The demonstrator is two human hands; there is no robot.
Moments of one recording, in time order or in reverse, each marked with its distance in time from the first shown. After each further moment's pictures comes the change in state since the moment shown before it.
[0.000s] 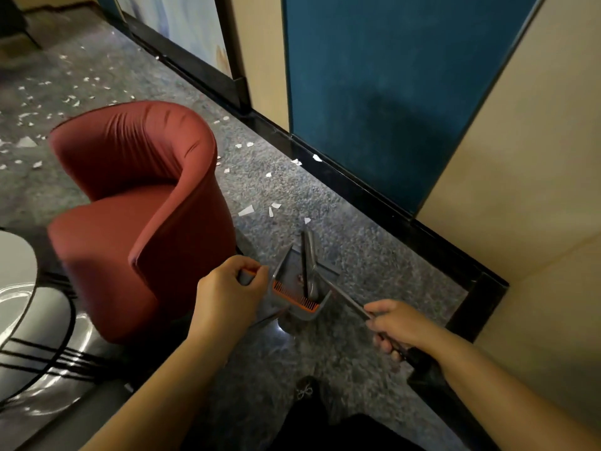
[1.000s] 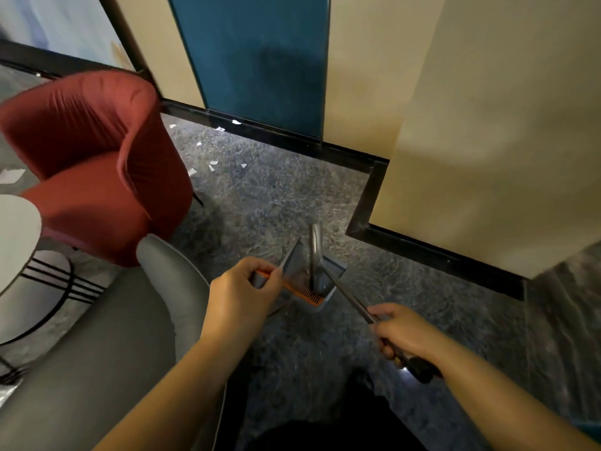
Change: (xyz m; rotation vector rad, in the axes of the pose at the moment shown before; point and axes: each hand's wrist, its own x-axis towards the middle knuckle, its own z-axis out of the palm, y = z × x) left_hand -0.523 -0.181 -0.183 0.011 -0.333 0.248; right_hand -0.424 0.451 0.301 0.283 0.311 0.044
